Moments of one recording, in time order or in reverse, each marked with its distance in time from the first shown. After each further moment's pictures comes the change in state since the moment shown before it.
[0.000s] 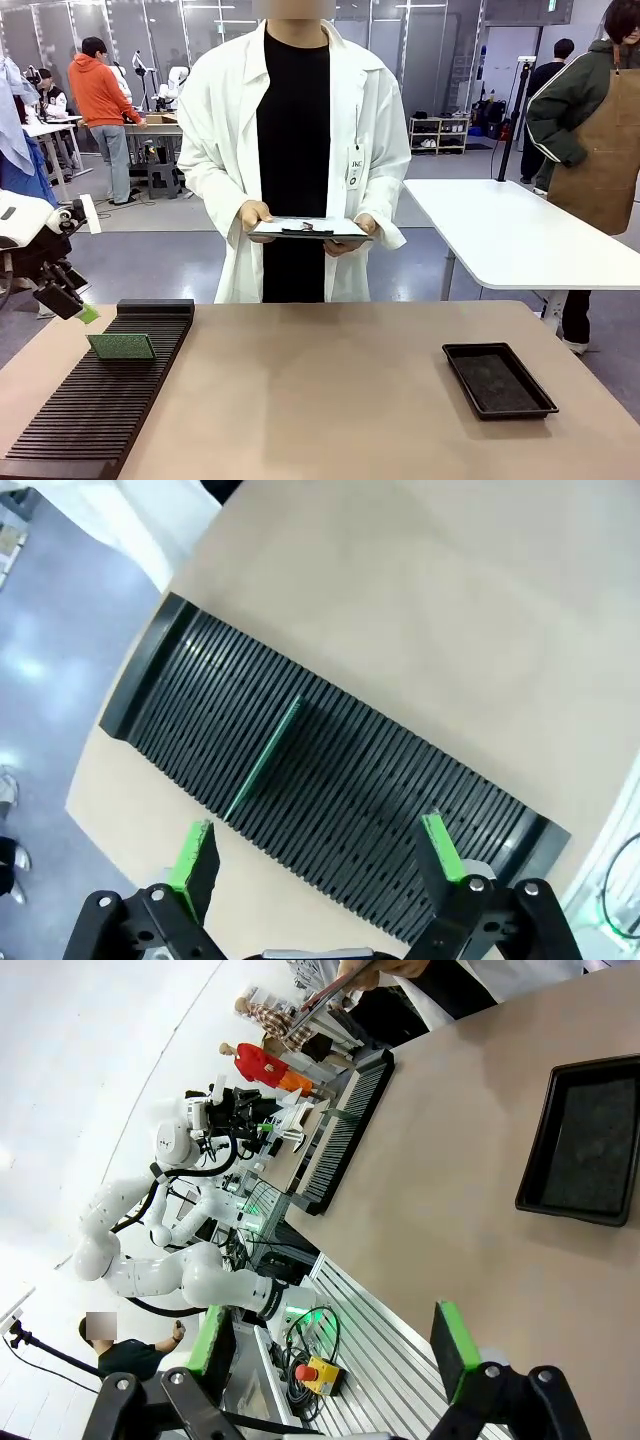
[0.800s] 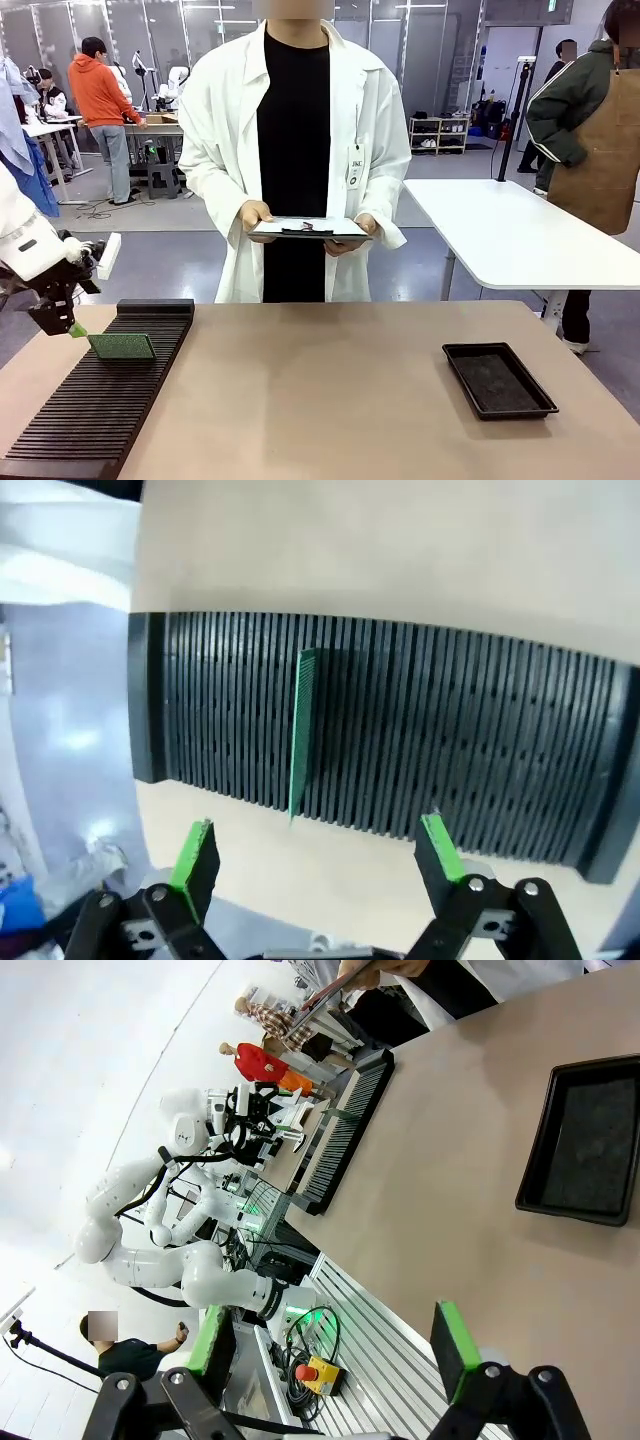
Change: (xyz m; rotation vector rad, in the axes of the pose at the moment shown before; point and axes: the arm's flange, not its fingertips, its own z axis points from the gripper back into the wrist) left arm 0.002 0.023 -0.049 -0.010 0.171 -0.517; right arm 0.000 0.000 0.000 0.000 0.000 0.000
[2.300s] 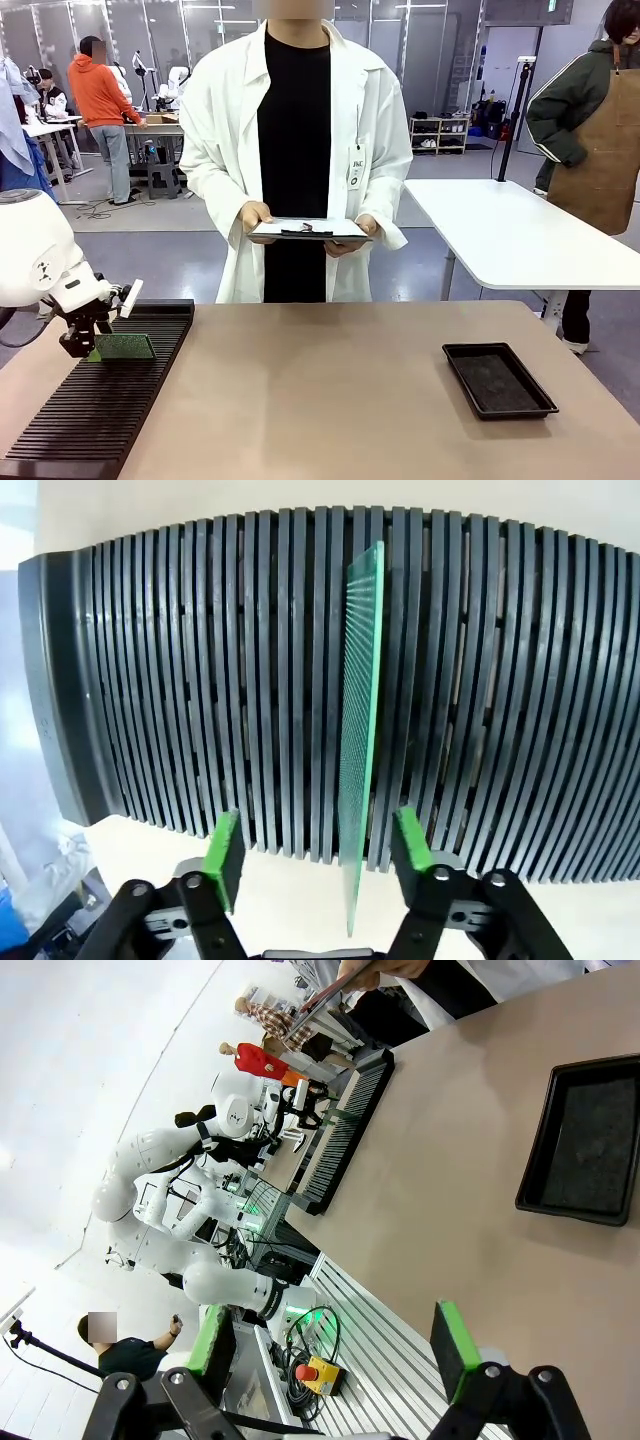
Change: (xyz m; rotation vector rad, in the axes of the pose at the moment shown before) left arm -0.033 0.040 -0.124 -0.122 0.107 -0.028; right arm 0.000 0.000 0.000 0.000 0.000 0.000
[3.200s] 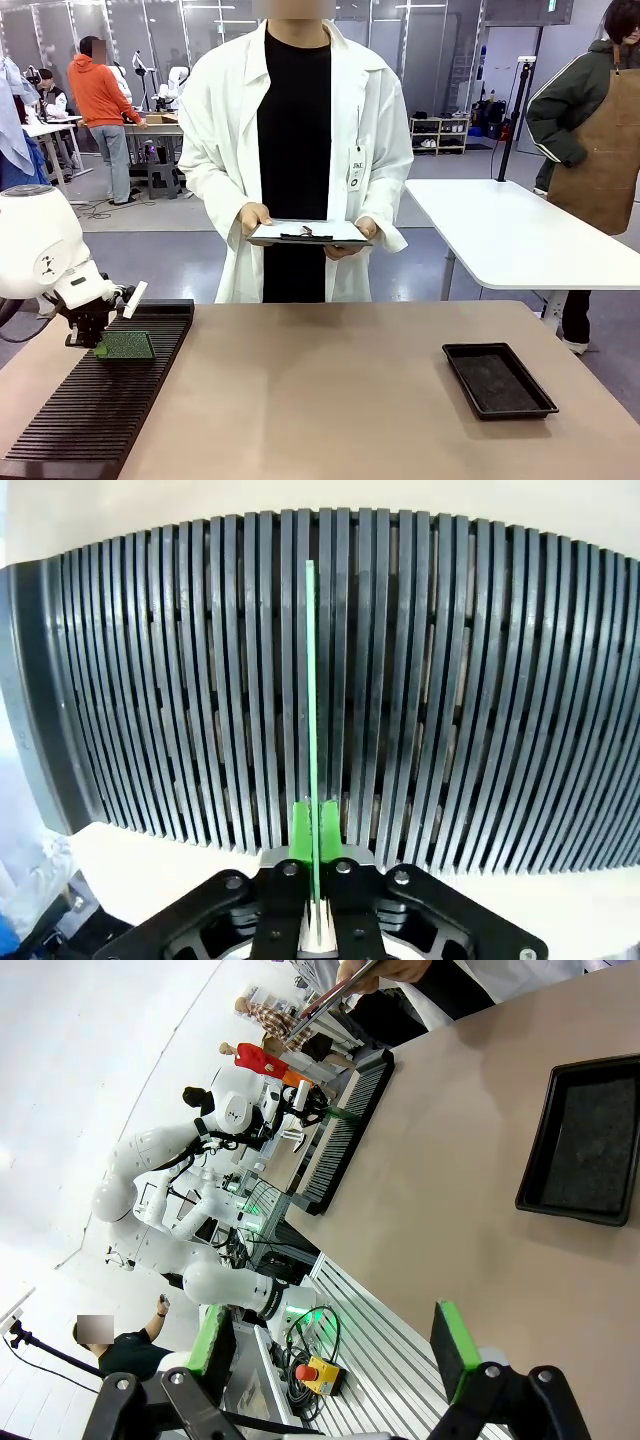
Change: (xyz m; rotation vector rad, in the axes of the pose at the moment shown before) left arm 0.009 0.001 0.002 -0.069 0.027 -0.012; right arm 0.000 0.000 0.000 0.000 0.000 0.000
